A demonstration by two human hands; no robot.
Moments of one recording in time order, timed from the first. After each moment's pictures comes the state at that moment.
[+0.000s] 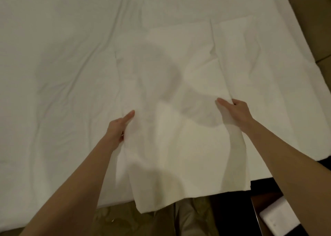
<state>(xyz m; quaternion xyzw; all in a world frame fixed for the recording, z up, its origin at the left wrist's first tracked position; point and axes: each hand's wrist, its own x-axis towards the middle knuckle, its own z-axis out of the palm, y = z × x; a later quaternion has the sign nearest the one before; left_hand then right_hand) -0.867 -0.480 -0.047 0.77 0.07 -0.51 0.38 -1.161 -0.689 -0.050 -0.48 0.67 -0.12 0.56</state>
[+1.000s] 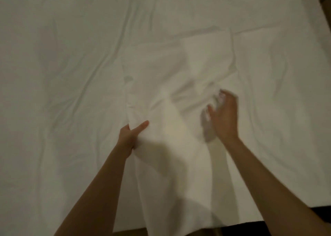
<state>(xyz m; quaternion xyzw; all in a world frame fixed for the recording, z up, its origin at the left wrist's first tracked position) -0.831 -0.525 -0.078 0.77 0.07 -0.50 0.40 -1.045 -0.684 -0.068 -0.67 0.60 -0.22 0.38</state>
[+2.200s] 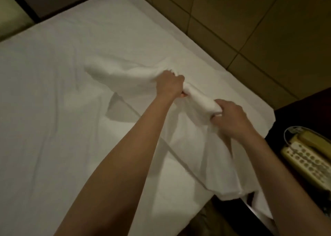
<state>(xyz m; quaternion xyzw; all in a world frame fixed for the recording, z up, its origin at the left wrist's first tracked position) -1.044 -0.780 0.110 0.67 -0.38 -0.55 0.32 -1.201 -0.689 0.131 -0.59 0.74 -0.06 0.32</state>
